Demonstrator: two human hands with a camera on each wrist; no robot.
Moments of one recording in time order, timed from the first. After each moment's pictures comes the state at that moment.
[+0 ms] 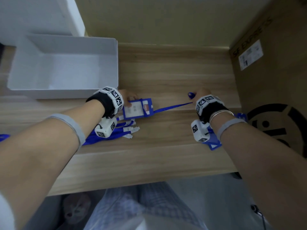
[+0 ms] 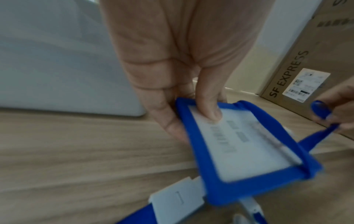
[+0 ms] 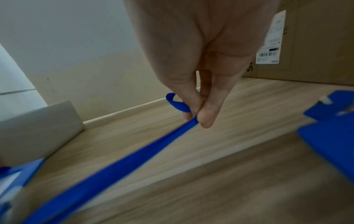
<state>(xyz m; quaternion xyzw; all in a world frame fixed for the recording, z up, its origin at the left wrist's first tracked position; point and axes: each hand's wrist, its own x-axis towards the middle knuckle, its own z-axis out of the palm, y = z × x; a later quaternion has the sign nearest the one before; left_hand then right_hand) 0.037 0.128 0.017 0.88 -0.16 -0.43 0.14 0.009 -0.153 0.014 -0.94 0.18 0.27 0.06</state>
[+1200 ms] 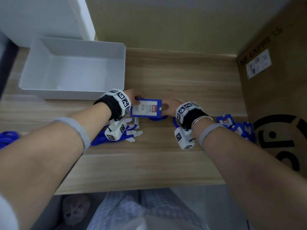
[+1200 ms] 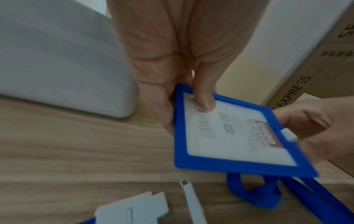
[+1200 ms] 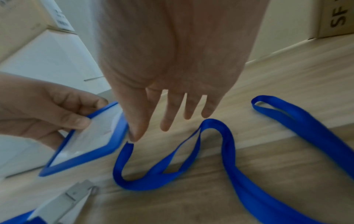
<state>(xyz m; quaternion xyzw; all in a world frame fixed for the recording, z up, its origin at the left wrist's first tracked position) 0.035 0.117 0.025 0.91 -0.09 -0.35 0.20 0.011 -0.072 0.000 -0.89 -0.03 0.38 0.25</state>
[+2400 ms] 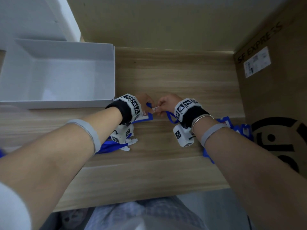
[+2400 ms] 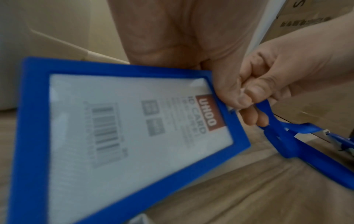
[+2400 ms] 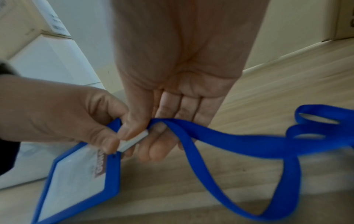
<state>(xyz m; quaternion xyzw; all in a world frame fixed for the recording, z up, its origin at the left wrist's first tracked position) 0.066 0.066 -0.004 0.87 -0.22 -0.39 0.21 0.042 -0.085 -0.003 -0.87 0.02 0.36 0.34</state>
